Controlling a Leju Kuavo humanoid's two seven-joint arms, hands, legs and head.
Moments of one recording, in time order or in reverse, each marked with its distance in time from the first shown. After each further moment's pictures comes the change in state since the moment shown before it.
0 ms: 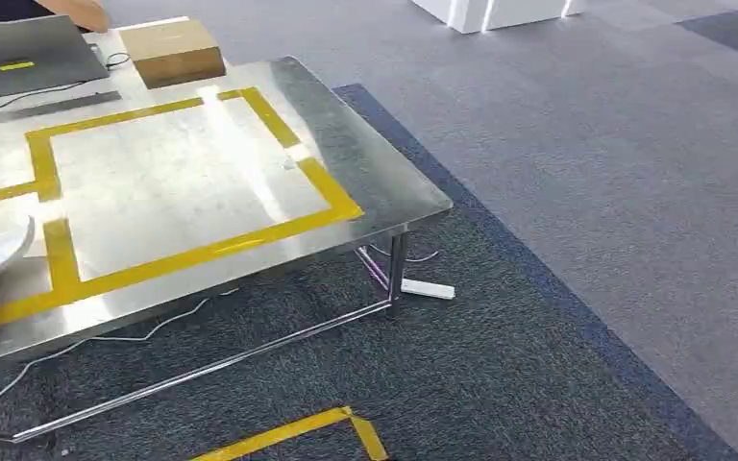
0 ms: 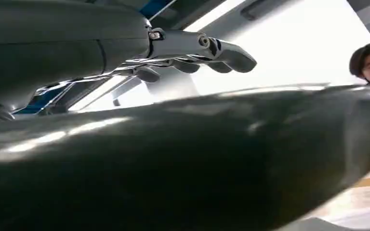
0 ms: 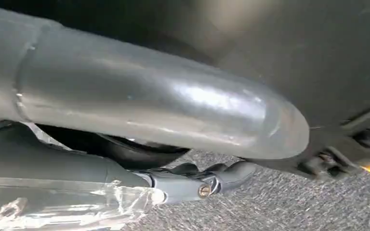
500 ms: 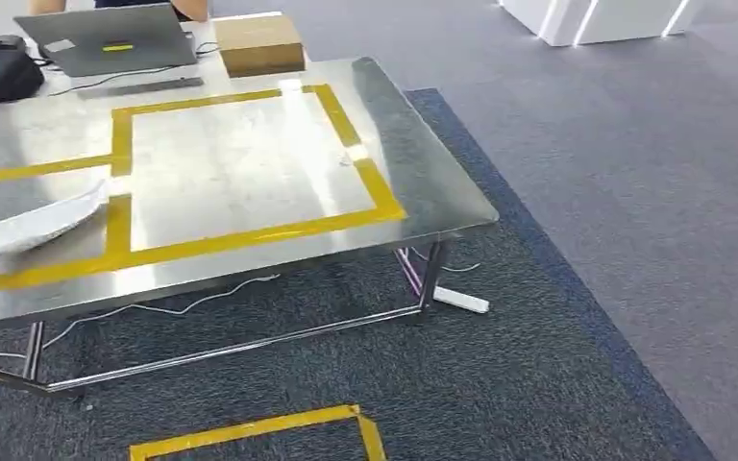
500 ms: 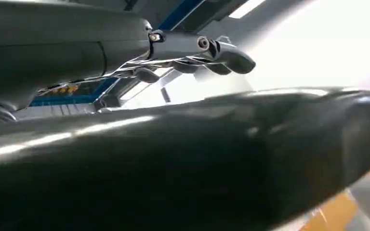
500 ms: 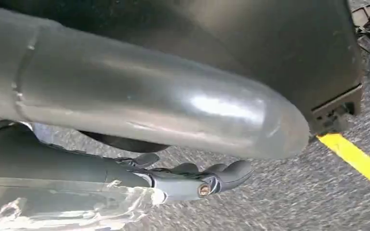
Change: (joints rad) left arm -0.015 -0.015 -0.019 0.003 0.000 -0.005 0.005; right arm 0.010 -0.003 0.000 -0.001 -0.006 0.000 -0.003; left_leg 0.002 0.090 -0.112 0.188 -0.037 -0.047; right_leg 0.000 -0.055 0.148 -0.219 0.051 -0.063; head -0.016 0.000
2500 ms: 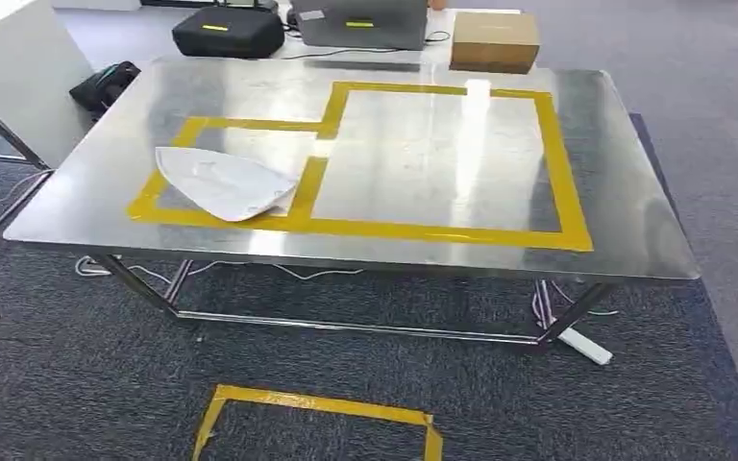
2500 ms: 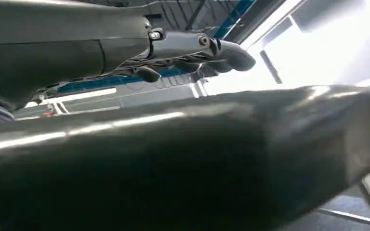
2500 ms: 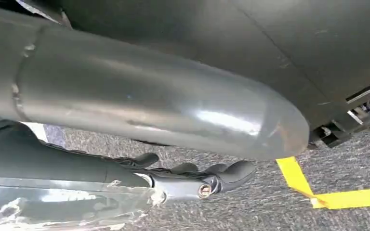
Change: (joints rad) left arm -0.036 -0.022 -0.032 0.040 0.003 -0.011 0.028; right arm -0.002 -0.005 0.000 0.001 -0.008 -0.004 0.003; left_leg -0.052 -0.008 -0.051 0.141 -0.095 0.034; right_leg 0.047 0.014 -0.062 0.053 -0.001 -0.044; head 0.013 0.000
